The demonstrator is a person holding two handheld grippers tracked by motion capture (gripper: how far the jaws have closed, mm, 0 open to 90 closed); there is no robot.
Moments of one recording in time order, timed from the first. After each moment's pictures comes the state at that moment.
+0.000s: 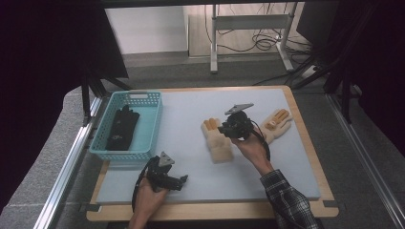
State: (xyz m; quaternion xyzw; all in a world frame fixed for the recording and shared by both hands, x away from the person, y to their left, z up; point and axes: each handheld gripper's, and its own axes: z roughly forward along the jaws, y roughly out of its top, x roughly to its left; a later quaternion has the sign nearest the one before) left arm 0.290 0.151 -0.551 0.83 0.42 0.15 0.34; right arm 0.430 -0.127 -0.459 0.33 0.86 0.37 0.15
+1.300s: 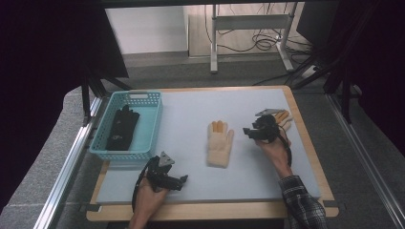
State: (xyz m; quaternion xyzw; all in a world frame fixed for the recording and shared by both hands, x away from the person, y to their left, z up) left arm 0.289 0.151 -0.551 0.82 0.42 0.15 0.35; right arm 0.448 -0.222 -0.488 0.43 0.81 0.36 0.18
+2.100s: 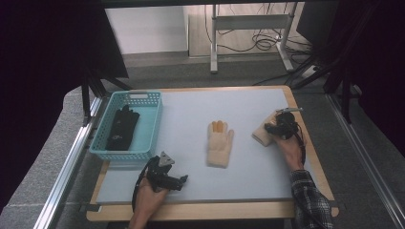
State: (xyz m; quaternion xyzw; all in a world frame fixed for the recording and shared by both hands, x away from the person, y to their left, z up) left arm 0.290 0.151 -0.551 0.82 0.42 0.15 0.35; right arm 0.480 -0.286 -0.515 0.51 0.76 0.32 0.23
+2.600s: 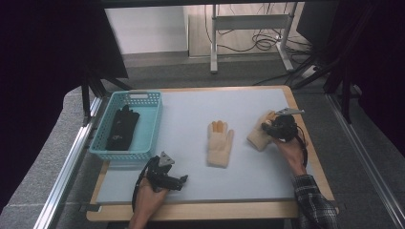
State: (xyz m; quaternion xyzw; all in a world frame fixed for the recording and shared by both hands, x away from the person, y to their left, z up) left arm 0.290 0.151 -0.551 0.82 0.42 0.15 0.35; right arm 0.447 -0.272 -0.487 0.44 0.78 0.37 0.23
